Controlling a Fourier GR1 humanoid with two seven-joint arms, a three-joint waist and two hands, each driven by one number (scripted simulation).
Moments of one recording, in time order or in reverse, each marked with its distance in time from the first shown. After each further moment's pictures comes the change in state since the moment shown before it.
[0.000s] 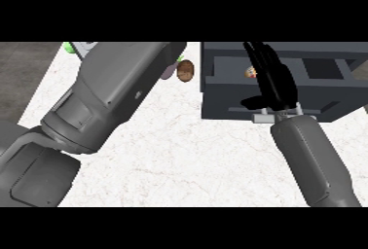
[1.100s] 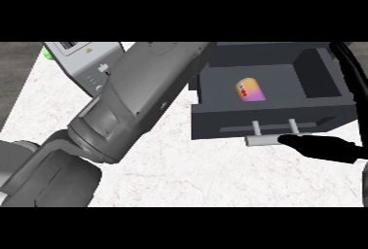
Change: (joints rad) left arm -0.046 -0.085 -0.024 0.034 0.043 0.067 -0.035; right arm 0.362 -0.117 -0.131 -0.906 -0.486 0.409 0.196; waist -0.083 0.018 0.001
